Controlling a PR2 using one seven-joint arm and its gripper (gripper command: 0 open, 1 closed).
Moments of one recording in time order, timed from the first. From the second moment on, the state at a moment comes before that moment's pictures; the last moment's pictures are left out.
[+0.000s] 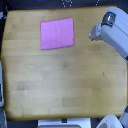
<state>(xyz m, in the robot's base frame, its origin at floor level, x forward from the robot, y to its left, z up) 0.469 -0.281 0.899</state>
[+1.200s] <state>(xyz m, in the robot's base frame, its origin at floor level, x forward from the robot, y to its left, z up) 0.499 -0.197 0.878</state>
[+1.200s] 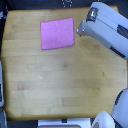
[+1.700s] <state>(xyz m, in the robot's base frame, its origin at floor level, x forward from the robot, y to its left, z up) 0.521 -0.132 0.846</state>
